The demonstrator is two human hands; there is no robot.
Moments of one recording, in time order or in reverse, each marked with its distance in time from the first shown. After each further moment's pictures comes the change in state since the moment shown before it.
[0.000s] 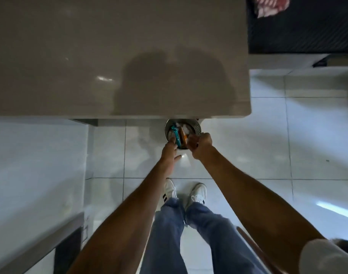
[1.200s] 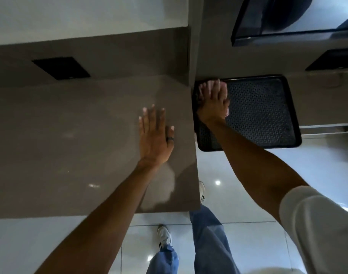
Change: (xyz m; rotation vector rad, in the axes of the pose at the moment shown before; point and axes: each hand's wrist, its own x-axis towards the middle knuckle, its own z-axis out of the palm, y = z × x) left_hand -0.063 0.294 0.147 1.487 0.700 1.184; right_hand -0.084 -0.373 0.138 -1.668 0.443 -1.283
